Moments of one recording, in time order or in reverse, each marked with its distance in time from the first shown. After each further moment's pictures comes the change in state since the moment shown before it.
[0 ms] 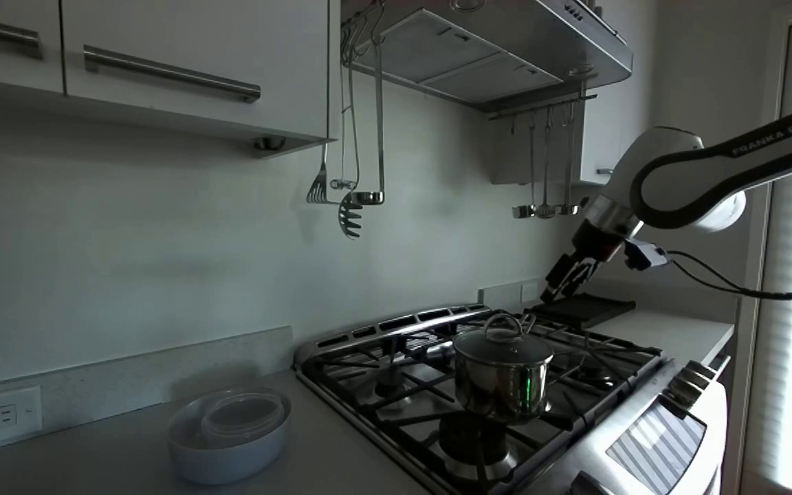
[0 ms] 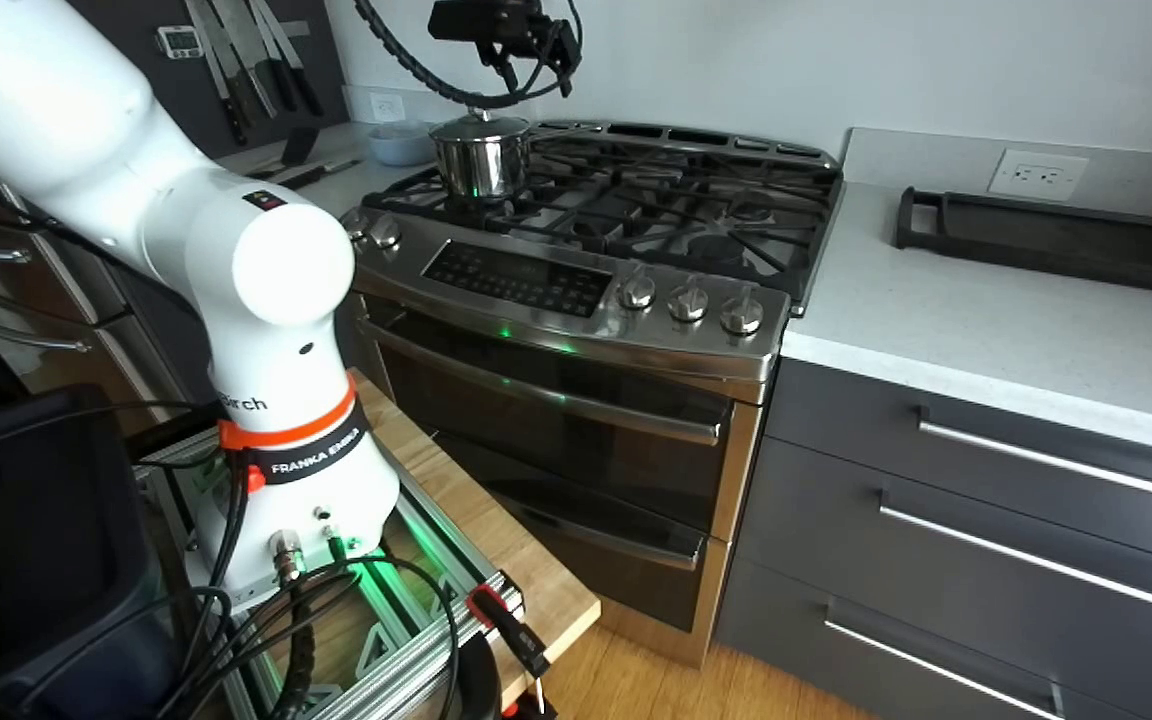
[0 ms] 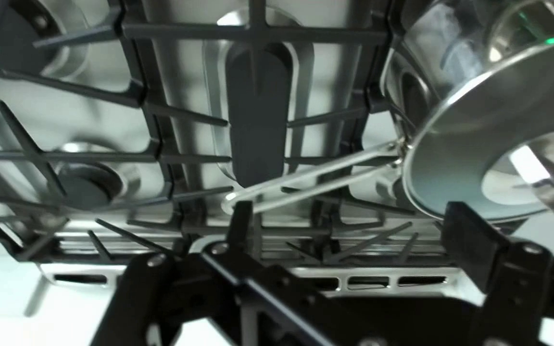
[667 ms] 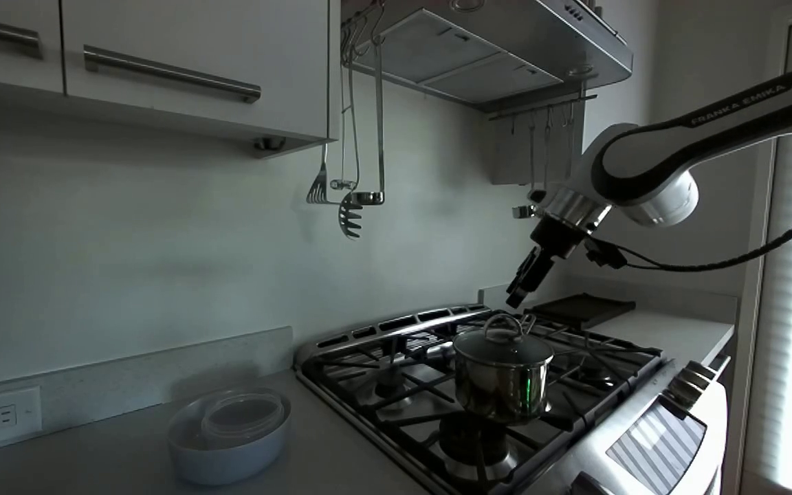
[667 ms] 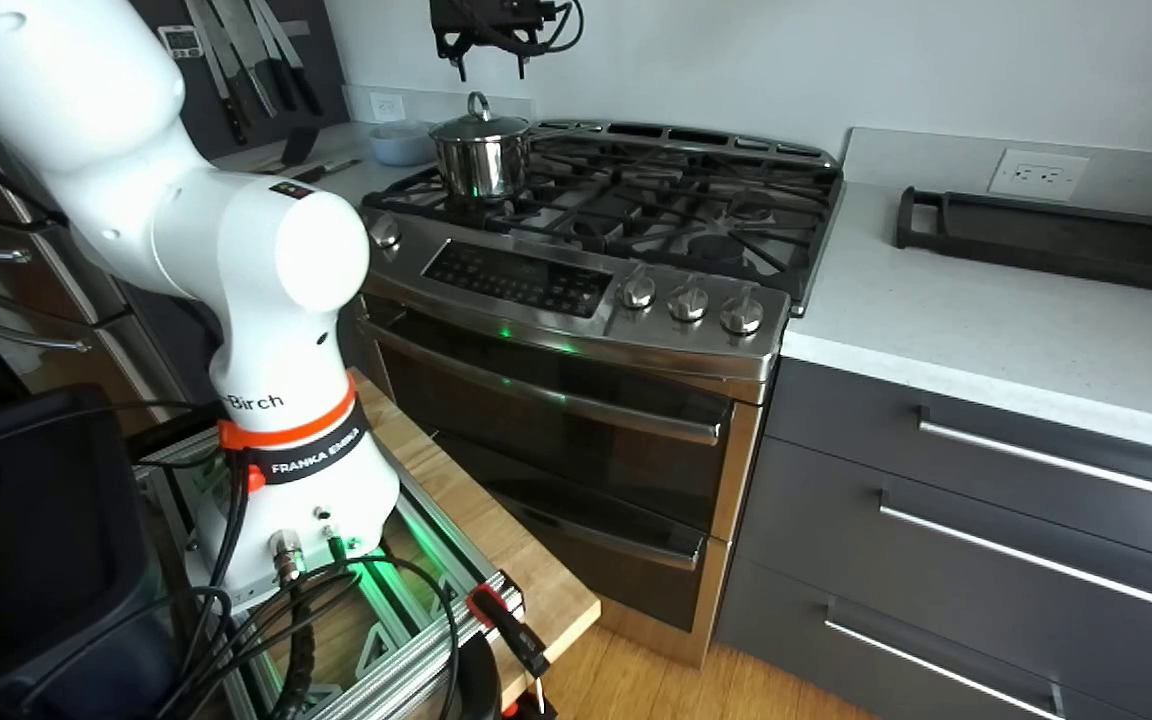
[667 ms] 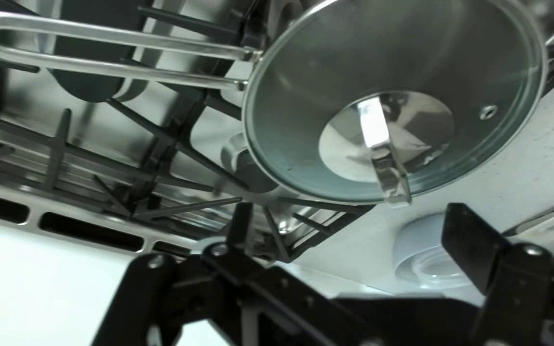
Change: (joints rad) arm 0.240 0.141 -0.088 0.147 0.211 -0.054 -0.526
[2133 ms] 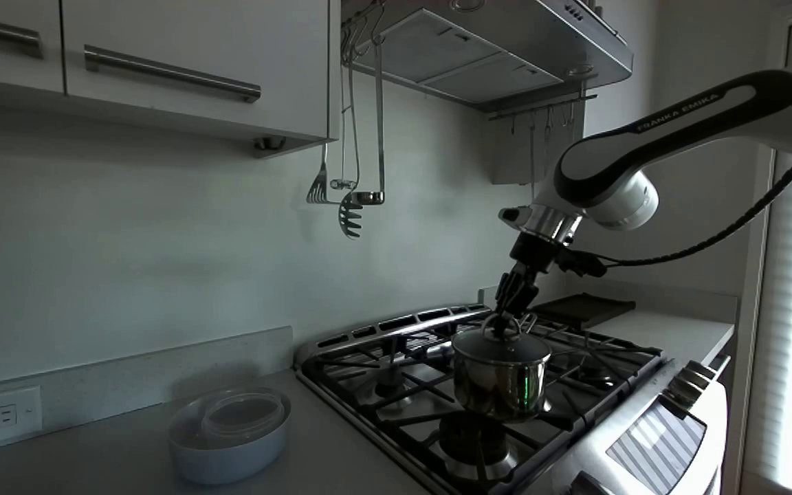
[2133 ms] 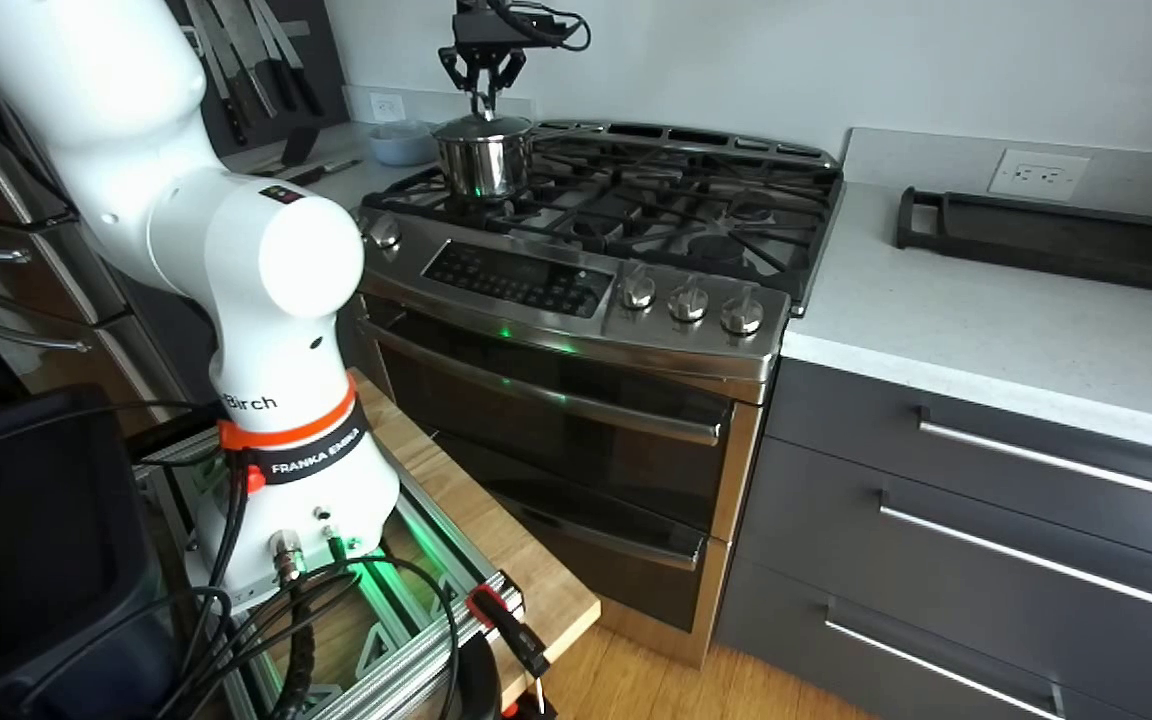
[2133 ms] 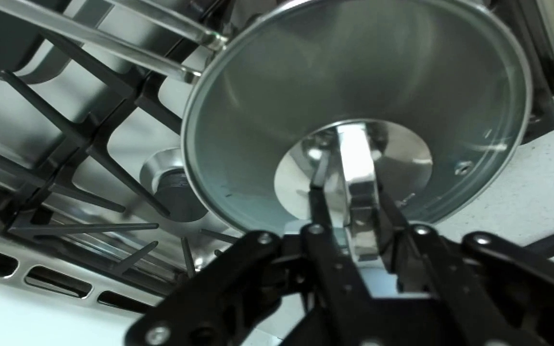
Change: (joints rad) arm -0.102 0.148 0.101 0.128 0.087 -0.176 -0.280
